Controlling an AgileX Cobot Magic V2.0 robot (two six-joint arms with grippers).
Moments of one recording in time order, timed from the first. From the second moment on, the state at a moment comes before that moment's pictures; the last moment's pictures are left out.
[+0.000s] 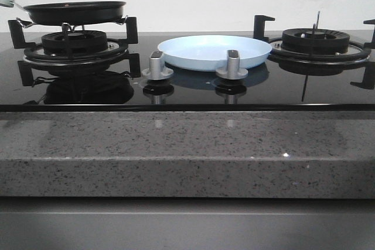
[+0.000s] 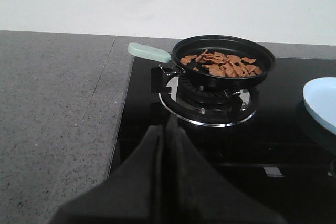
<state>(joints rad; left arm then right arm) -0.01 0.49 -0.54 -0.17 0.34 0.10 0.05 0.43 -0.53 0.10 0.35 -0.04</state>
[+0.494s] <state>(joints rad) -0.01 0.49 -0.54 -0.16 0.31 0.10 0.05 0.44 -0.53 0.10 0.36 -0.04</state>
